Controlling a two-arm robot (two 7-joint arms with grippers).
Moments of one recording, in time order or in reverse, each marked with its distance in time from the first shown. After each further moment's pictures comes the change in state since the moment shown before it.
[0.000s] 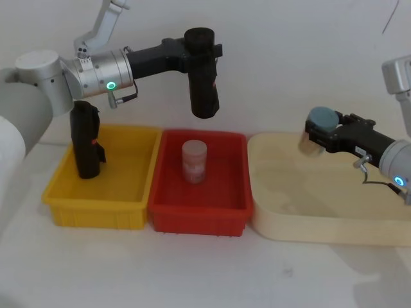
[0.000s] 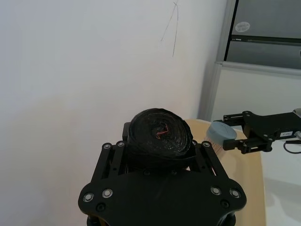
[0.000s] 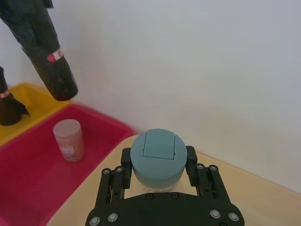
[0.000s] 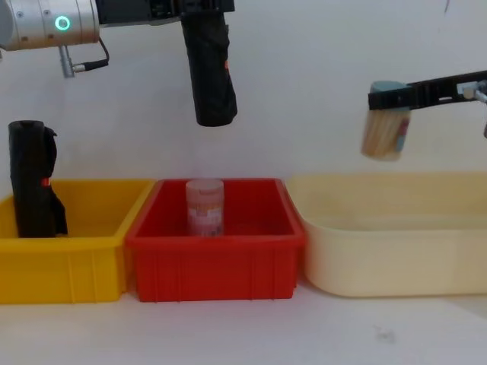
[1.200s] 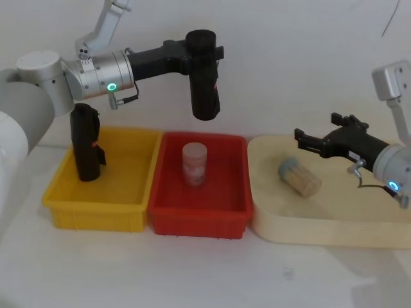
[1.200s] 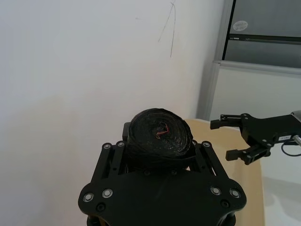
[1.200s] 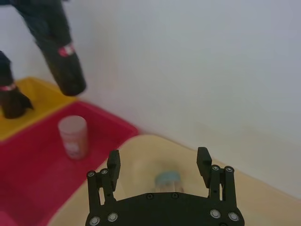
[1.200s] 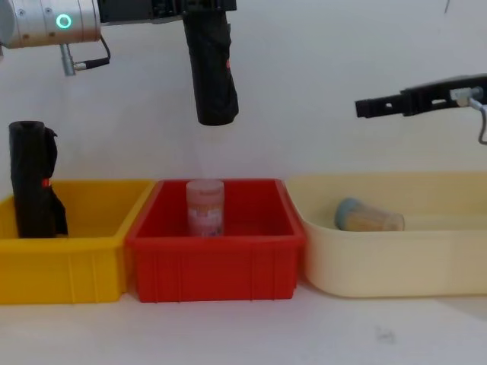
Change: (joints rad) left arm -0.030 -0.019 0.016 0.061 -0.009 -0.021 -0.025; right arm 0.005 0.016 -0.037 0.006 -0.011 -0.031 0.003
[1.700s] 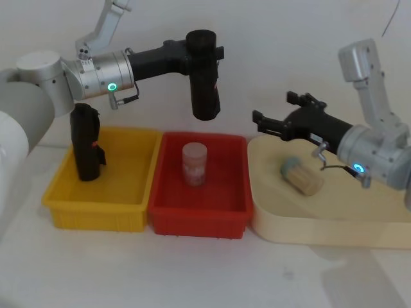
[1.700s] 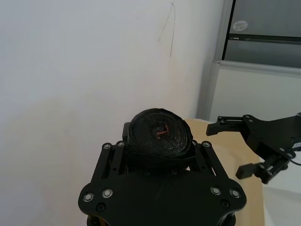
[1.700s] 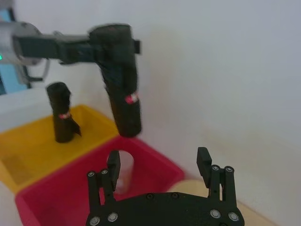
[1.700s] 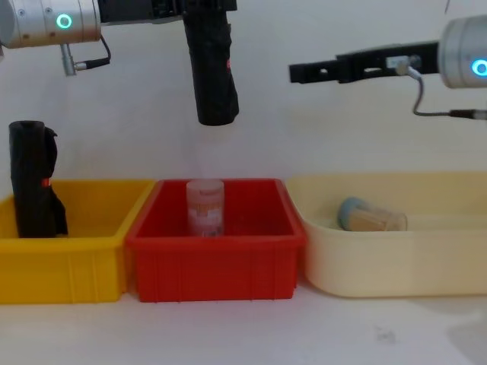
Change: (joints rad) left arm -0.001 -0.001 0.001 0.002 0.000 -0.001 -0.001; right arm 0.079 -0.068 -0.066 0.055 0.034 -0.090 0.093
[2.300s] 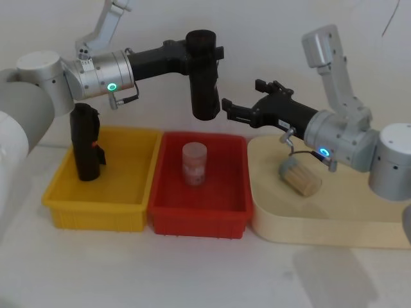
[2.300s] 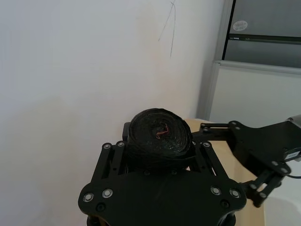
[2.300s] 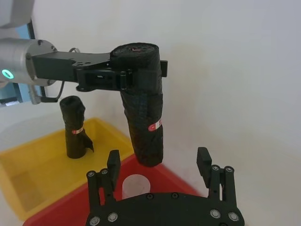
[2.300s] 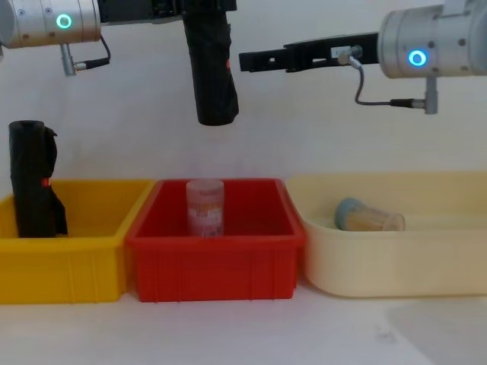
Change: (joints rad) left arm 0.000 0.000 0.000 0.001 0.000 0.000 0.000; right arm 0.109 -0.092 -0.064 0.153 0.001 -0.060 0.014
